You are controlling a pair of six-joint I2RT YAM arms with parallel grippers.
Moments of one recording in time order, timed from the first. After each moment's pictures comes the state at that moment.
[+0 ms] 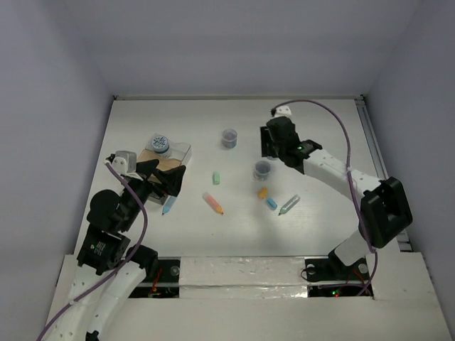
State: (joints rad) left arm -0.40 0.38 0.71 -0.27 0.05 -0.35; right arm 0.53 1.57 1.16 -0.32 0.44 0.30
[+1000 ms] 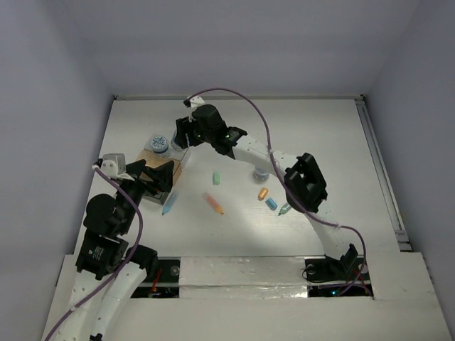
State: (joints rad) left arm -0.35 0.34 0.71 -0.30 -0.08 -0.36; right arm 0.84 2.30 2.06 -0.15 -0.03 0.29
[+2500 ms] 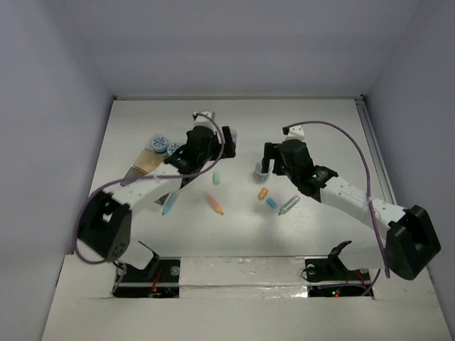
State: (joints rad) left arm -0.60 1.40 0.93 0.03 -0.18 -0.53; right arm 0.63 1.32 0.90 -0.12 0.37 0.43
